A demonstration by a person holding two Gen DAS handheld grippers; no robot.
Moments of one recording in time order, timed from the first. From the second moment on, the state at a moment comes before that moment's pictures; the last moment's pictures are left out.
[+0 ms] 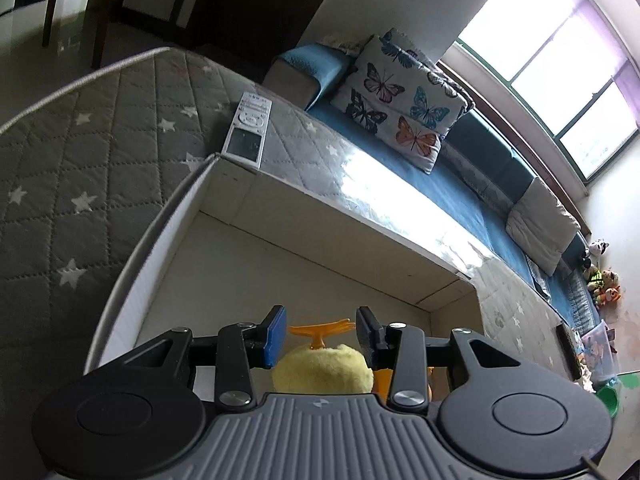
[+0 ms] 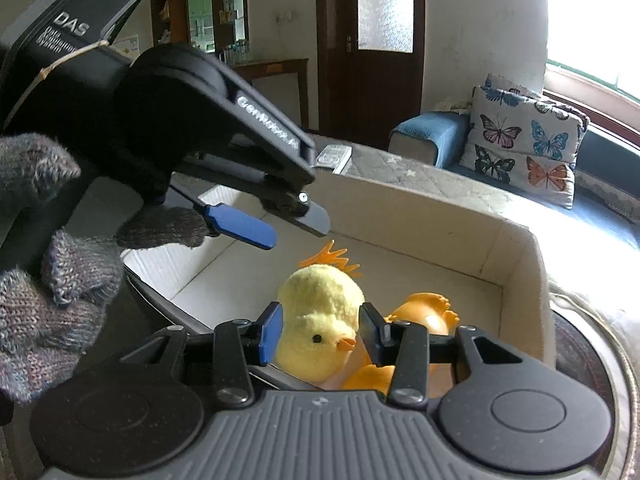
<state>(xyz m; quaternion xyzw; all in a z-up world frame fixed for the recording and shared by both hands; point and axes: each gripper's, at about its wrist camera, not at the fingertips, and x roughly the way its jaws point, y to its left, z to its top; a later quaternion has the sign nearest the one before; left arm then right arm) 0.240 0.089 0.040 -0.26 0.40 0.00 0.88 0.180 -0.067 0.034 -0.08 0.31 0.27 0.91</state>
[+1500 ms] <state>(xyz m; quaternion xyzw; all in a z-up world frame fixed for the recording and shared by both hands) 0.095 0.035 0.017 -0.18 0.42 -0.03 0.89 0.041 -0.115 0.011 -0.07 0.33 0.27 0.90</state>
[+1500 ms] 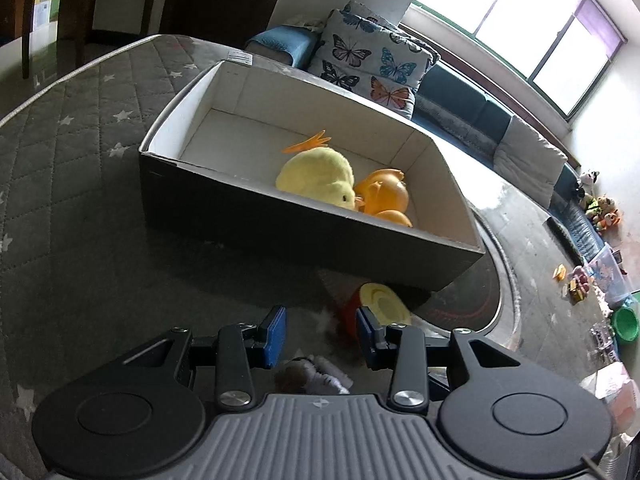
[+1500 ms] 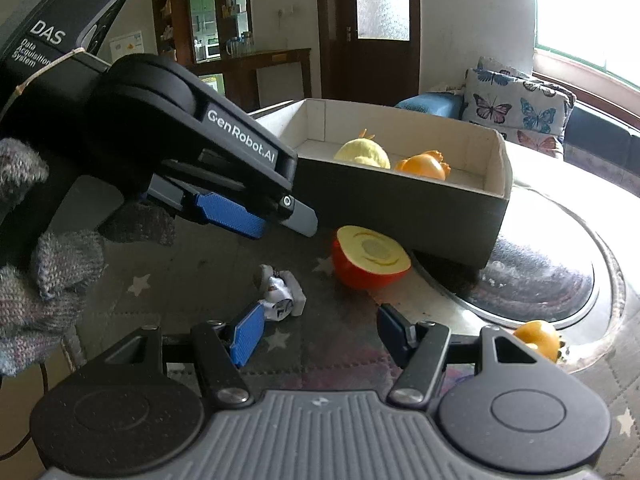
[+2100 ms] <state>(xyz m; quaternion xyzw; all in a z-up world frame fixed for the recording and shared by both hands) 0.096 0.051 -0.003 -0.22 0.45 -0.01 0.87 0.048 -0.096 0.003 -0.08 0.34 0.28 0.90</state>
